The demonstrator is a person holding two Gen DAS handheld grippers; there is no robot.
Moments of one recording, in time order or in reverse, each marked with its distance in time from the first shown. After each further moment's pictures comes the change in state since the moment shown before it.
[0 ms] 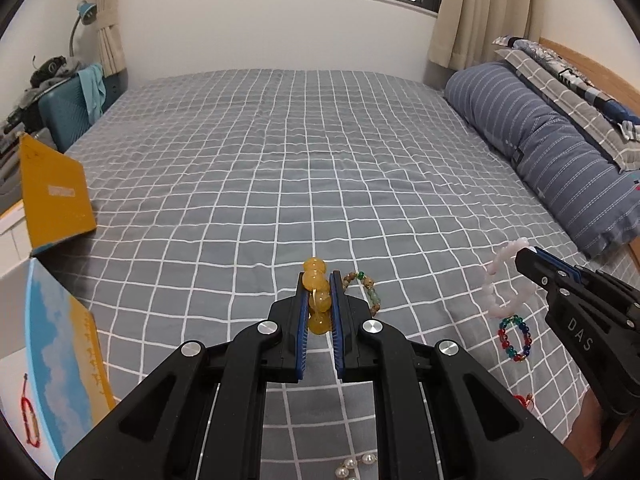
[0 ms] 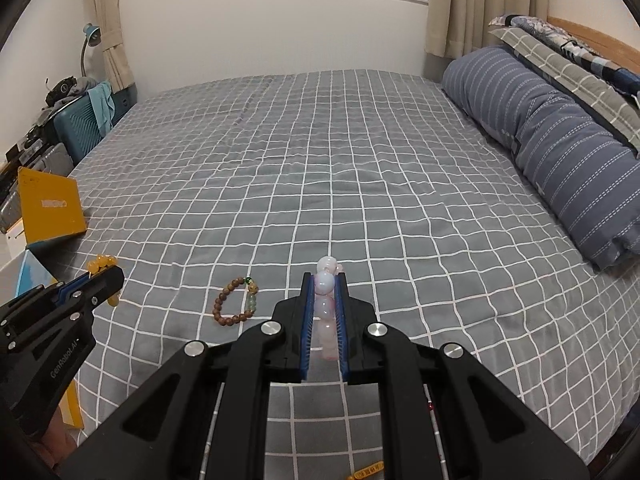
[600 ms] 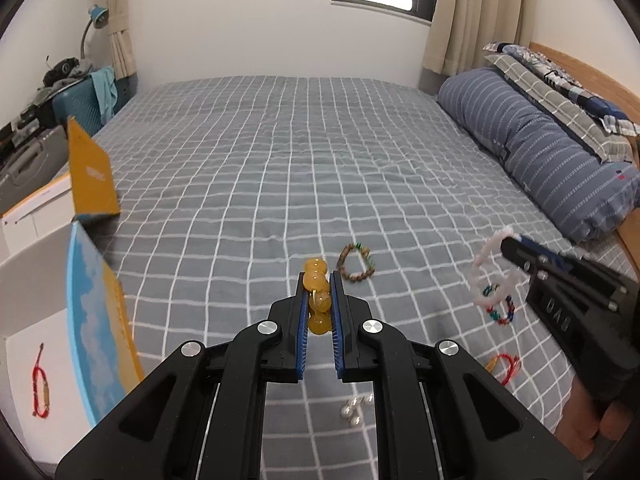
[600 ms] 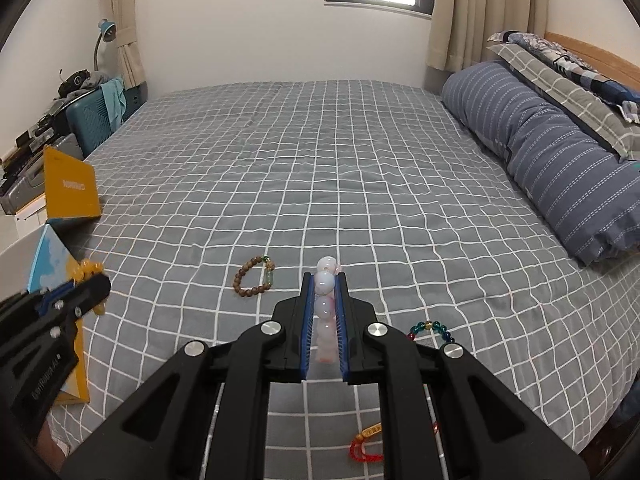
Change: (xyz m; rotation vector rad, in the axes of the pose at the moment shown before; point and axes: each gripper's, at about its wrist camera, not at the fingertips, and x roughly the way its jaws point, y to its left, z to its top) left arm -0.059 0.009 -0.039 -0.002 -0.017 0.005; right arm -0.043 0.019 -0.029 -0.027 -0.029 -0.003
